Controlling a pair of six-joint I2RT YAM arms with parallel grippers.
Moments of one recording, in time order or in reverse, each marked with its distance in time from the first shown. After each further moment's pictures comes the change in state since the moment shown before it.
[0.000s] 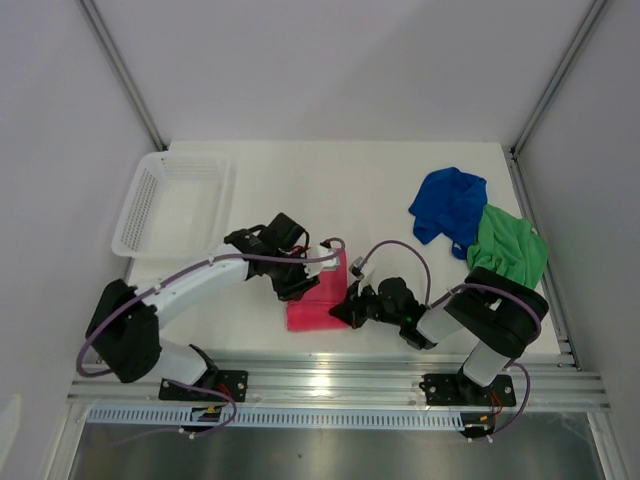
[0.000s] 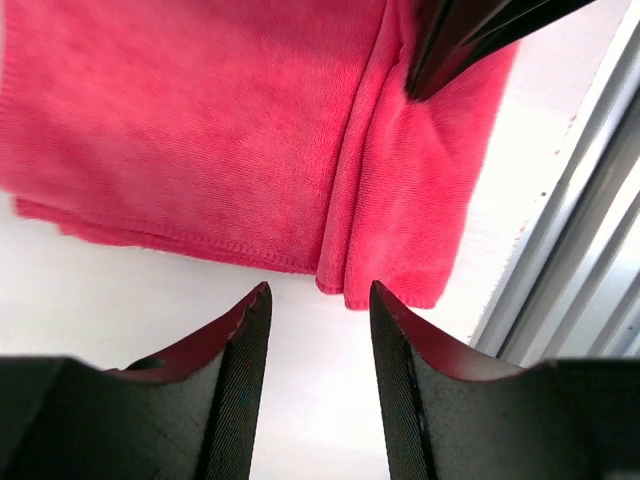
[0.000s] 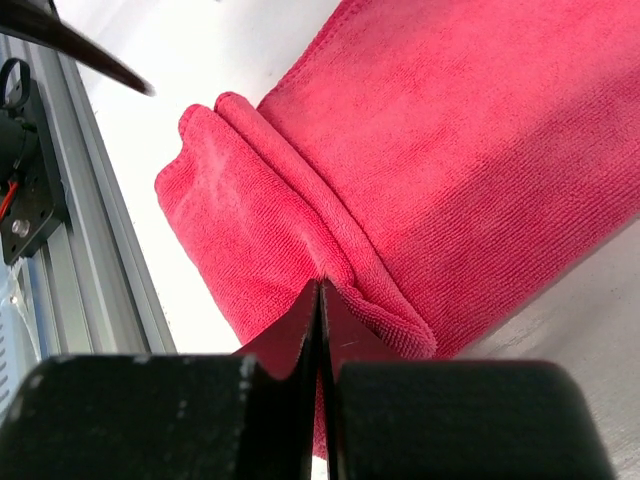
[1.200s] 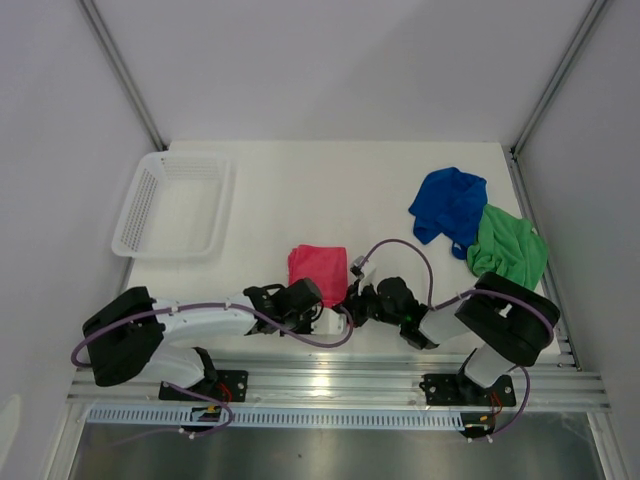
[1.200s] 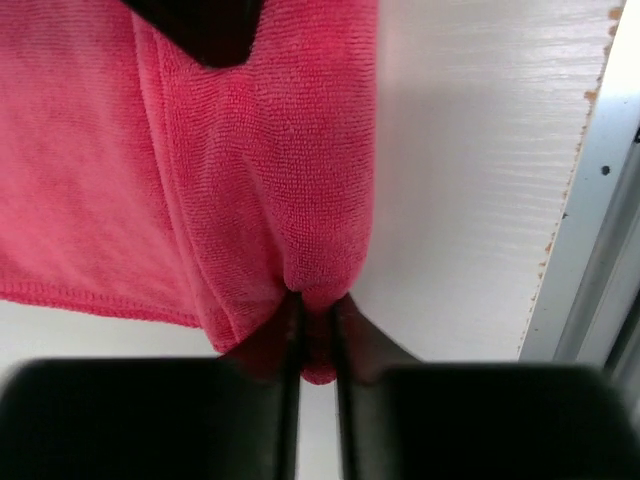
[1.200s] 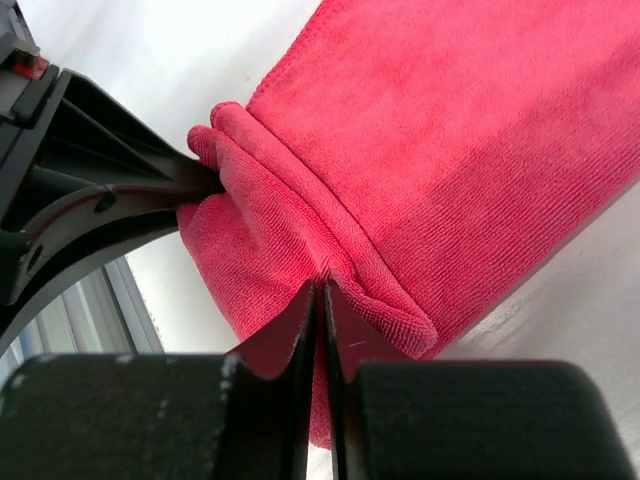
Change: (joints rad) left arm -0.347 -0.109 -0.388 0.377 -0.322 0.073; right arm 0.018 -0.055 0.008 -0.087 0.076 0.004
